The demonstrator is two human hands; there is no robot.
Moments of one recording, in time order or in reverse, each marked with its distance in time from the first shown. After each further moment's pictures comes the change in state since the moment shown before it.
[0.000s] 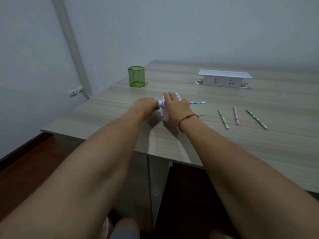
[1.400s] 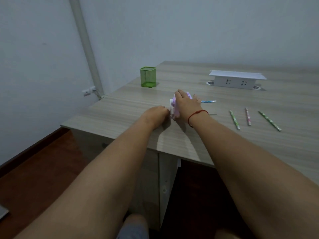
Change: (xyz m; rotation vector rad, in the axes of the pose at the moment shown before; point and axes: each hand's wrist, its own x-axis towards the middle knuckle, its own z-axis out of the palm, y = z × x) left_hand -0.031 0.013 0.009 -0.172 -0.037 -0.011; right_hand 0.007 0.002 -0.006 0.032 -0.057 0.035
